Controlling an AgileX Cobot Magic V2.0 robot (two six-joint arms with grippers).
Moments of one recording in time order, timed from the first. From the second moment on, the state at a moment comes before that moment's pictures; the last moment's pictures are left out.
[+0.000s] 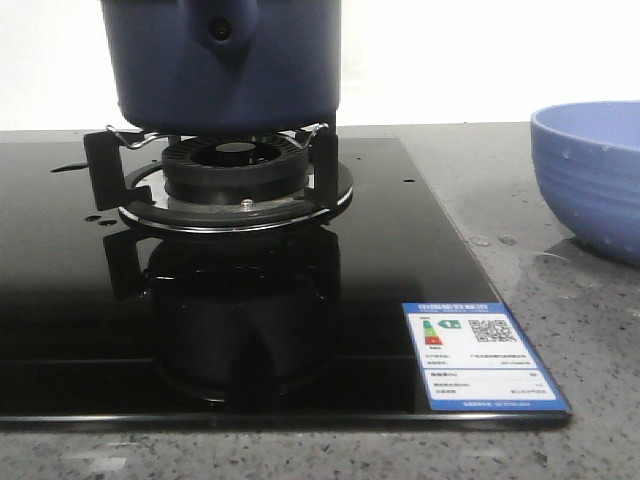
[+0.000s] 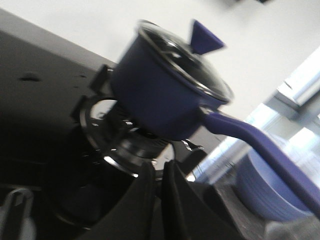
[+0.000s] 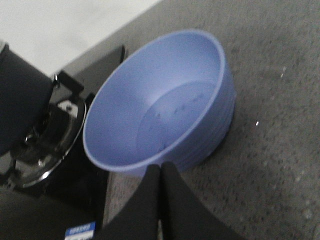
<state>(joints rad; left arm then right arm) -0.02 0.20 -0.30 -1.11 0.58 0.50 -0.12 0.23 -0.38 0.52 0.70 0.09</state>
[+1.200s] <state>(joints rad) -0.28 1.14 -1.02 -1.41 0.76 1.54 -0.01 0.51 -0.76 0.76 0.88 -0.36</state>
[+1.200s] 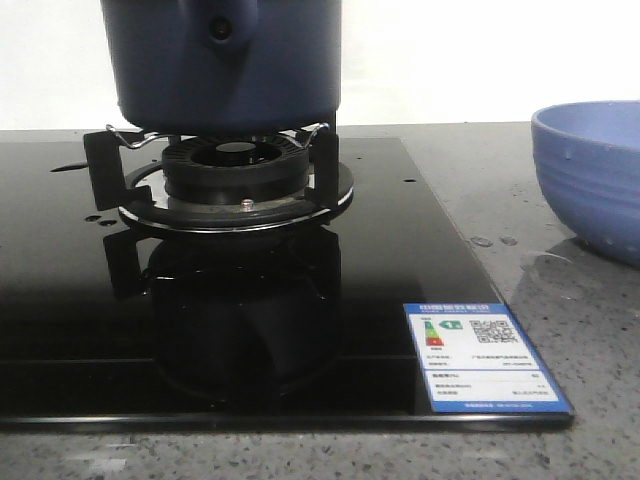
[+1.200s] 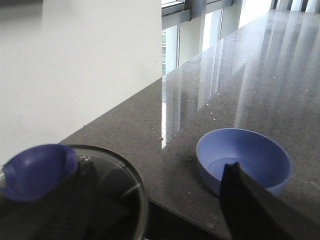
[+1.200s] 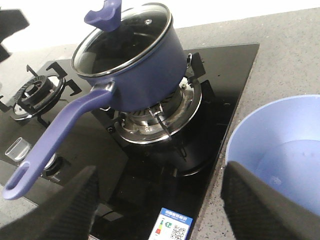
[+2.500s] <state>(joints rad) -0.28 1.54 -1.18 -1.58 0.65 1.68 -0.01 0.51 -0.76 0.76 0.88 -0.37</state>
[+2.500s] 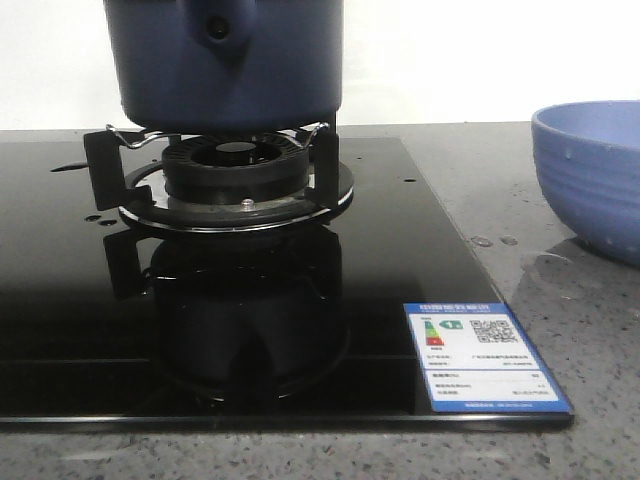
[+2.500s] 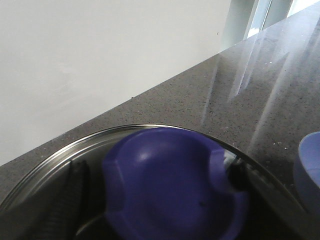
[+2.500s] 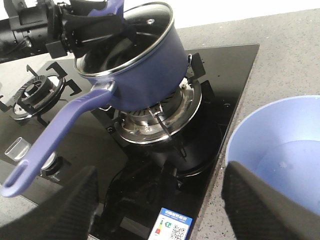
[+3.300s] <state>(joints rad) -0.19 1.16 -1.14 -1.53 0.57 1.47 -0.02 0.66 -0.78 0.72 0.83 -0.37</state>
